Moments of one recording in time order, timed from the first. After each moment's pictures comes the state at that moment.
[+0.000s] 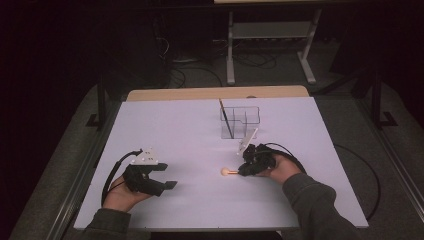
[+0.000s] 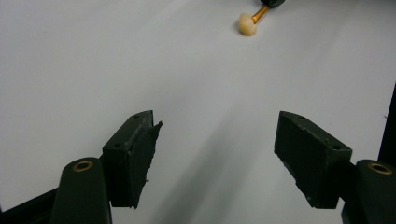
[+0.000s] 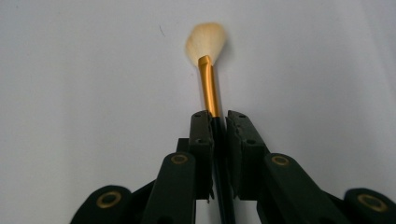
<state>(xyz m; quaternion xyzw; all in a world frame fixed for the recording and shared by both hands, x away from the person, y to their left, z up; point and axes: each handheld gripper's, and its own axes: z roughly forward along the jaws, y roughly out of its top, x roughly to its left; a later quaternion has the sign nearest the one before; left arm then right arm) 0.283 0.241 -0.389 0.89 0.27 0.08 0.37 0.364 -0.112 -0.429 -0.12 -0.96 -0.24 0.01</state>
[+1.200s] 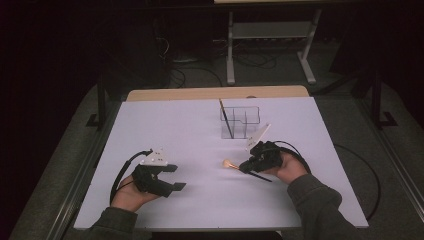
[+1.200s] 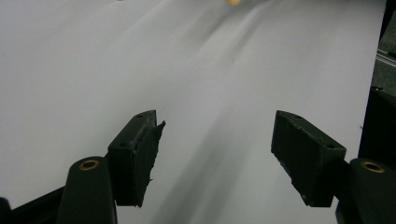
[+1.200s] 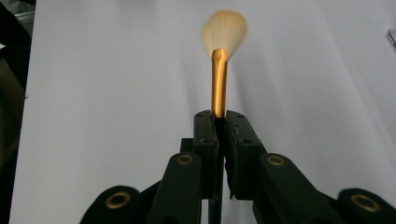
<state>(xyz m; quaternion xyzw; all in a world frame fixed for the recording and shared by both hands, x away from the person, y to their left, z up) 0.283 0.218 -0.388 0.89 0.24 0.06 0.38 0.359 -0.131 -0.410 -0.12 -0.94 -0.31 0.02</state>
